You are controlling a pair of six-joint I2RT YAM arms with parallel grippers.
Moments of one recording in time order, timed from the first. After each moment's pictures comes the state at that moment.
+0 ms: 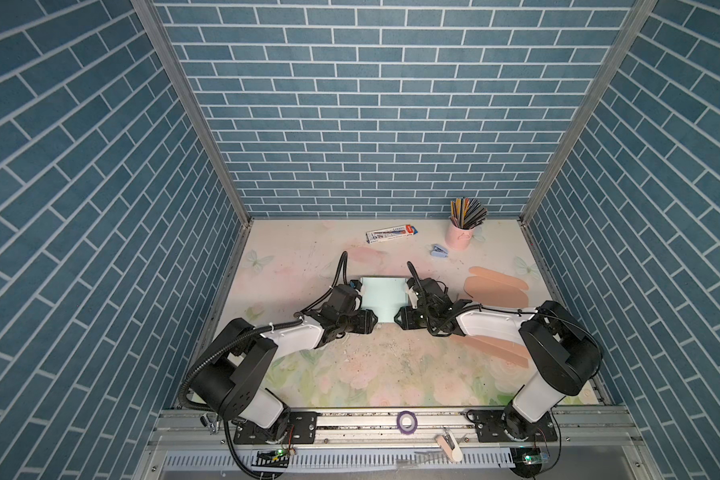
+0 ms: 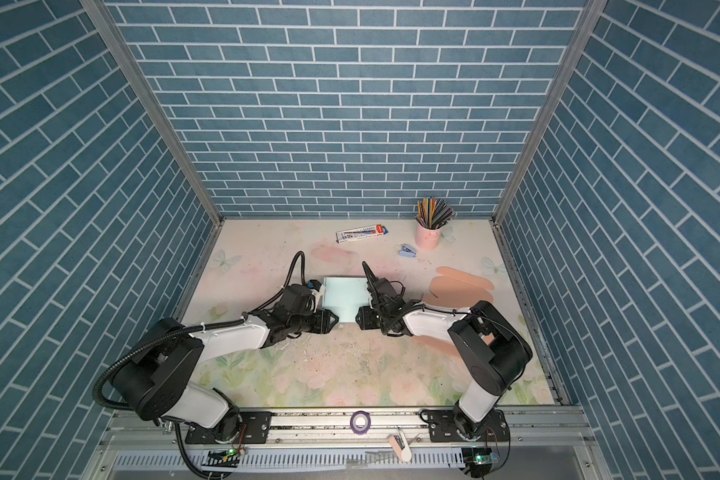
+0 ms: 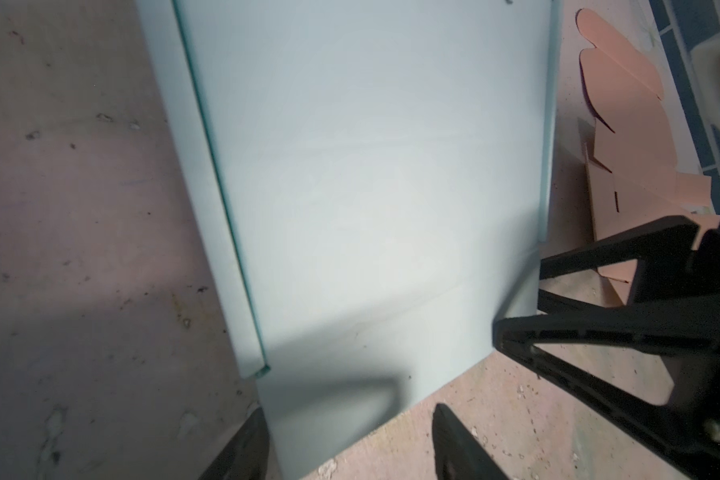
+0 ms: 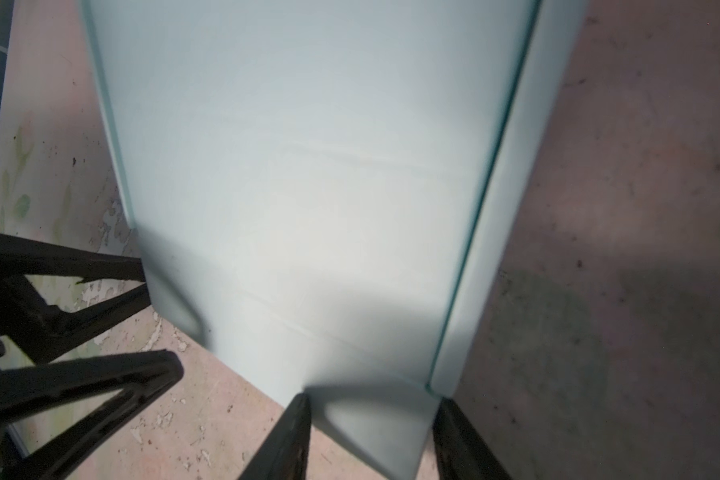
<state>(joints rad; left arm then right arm) -0.61 1.52 0.62 0.07 0.21 -0.48 0.77 1.66 0.82 -0.06 -0.19 0.54</state>
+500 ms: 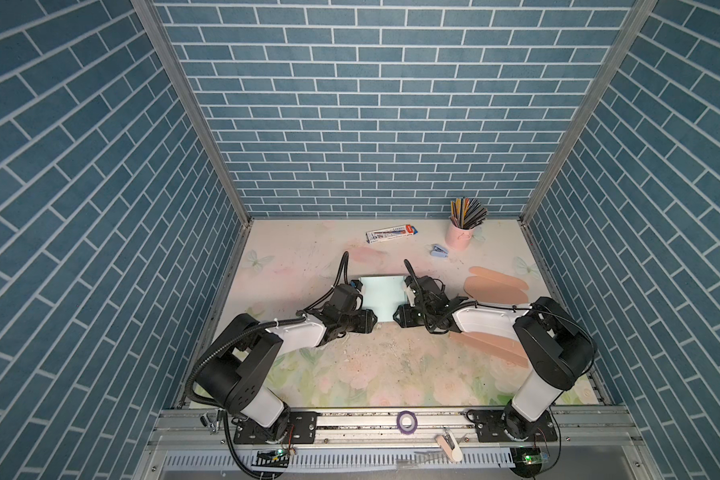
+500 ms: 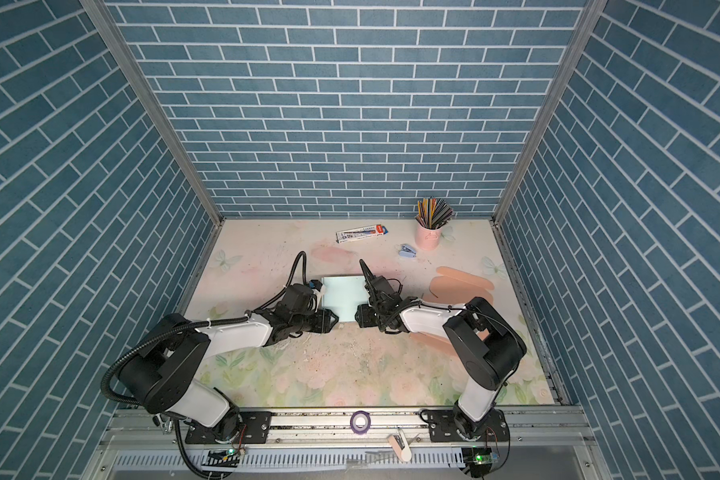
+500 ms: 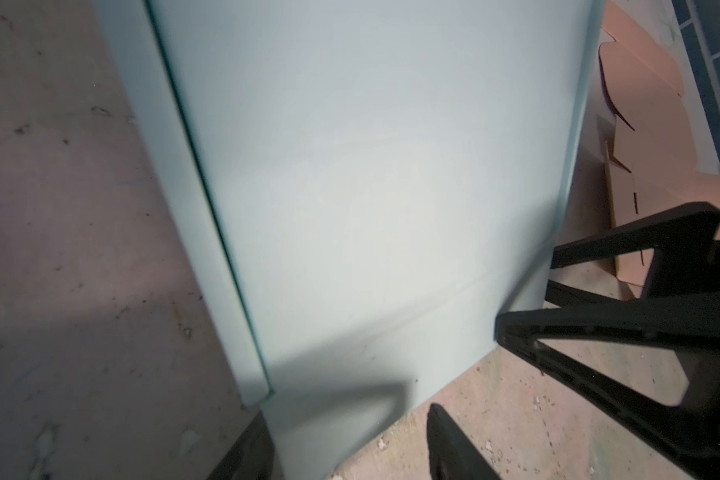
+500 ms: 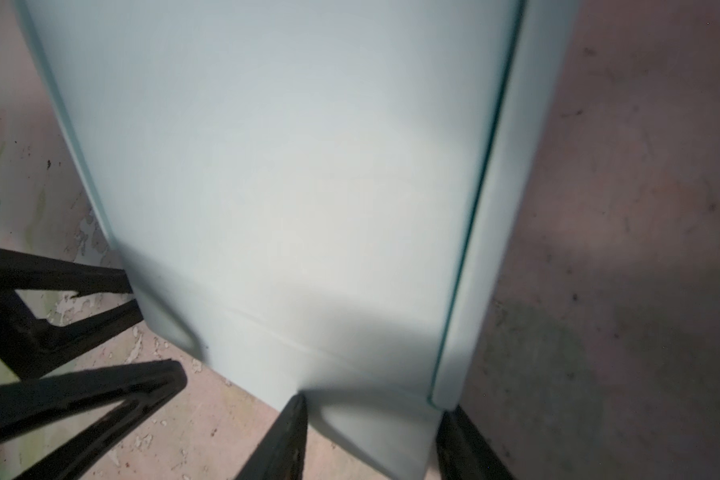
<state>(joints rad) -0.61 1.56 0.63 0.08 0.20 -0.48 0.76 1.70 0.86 -0.08 -0.16 0.51</state>
